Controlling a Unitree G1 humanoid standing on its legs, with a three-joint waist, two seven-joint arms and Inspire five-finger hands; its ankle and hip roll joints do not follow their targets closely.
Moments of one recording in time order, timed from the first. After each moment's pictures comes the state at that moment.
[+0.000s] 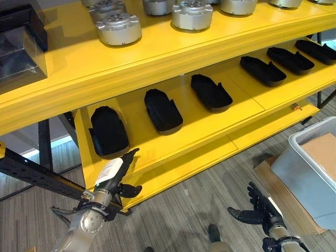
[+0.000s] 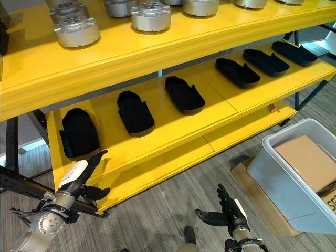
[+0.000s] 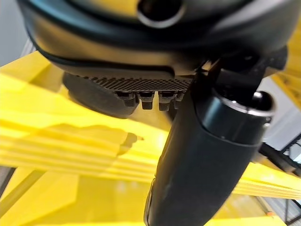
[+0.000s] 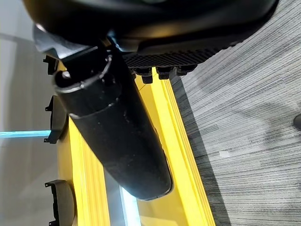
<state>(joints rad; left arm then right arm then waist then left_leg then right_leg) 0.16 0.61 -0.12 0.09 0.36 -0.11 0.09 0.41 -0.41 0.02 0.16 0.30 -0.10 0.04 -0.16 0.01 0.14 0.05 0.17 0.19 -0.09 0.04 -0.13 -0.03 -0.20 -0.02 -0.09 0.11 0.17</state>
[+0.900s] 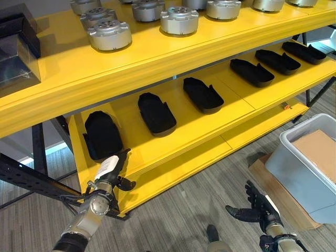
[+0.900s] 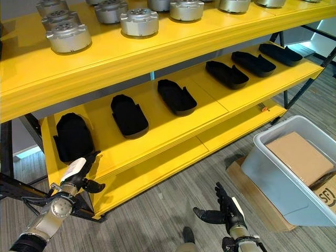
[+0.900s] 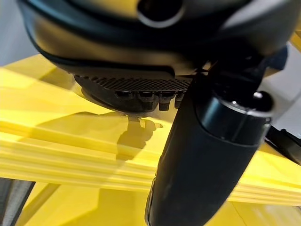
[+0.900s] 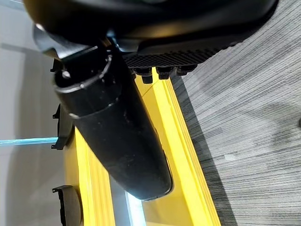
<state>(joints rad) -0.09 0.60 -0.22 0.43 0.36 -0.04 0.15 0.39 -0.41 0.05 0.16 0.30 -0.10 0.02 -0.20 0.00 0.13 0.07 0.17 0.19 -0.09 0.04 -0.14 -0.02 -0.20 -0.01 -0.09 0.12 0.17</state>
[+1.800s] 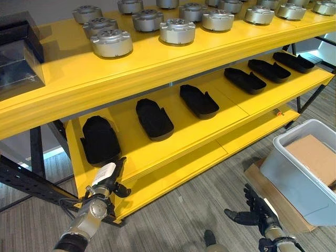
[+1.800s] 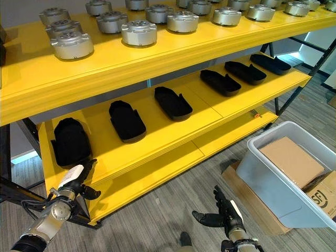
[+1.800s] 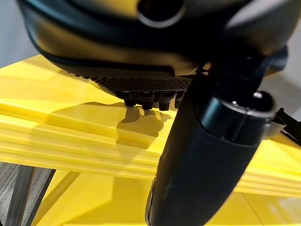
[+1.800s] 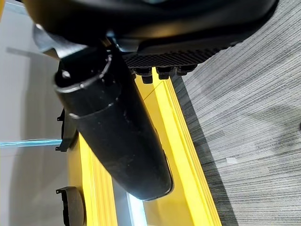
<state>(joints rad) -0.10 0.60 -0.24 0.53 0.37 -0.02 0.16 0.39 -0.41 0.06 0.17 0.30 -0.10 0.02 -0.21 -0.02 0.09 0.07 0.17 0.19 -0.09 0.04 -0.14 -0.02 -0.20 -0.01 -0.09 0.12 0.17</state>
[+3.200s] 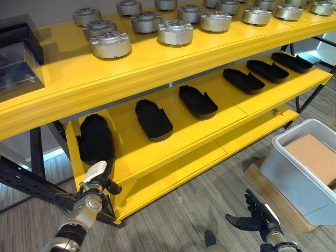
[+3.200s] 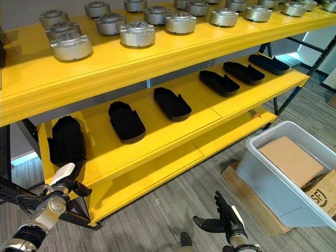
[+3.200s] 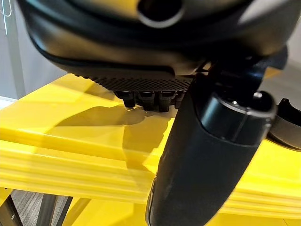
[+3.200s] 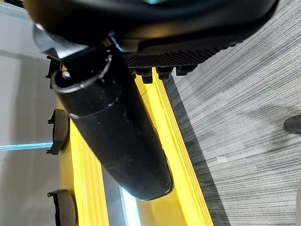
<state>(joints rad) -0.21 0.61 -0.24 0.71 0.37 0.00 0.17 0.43 -0.41 0.06 0.17 0.30 -0.10 0.02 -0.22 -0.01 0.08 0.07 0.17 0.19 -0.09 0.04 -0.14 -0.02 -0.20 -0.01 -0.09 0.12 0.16</state>
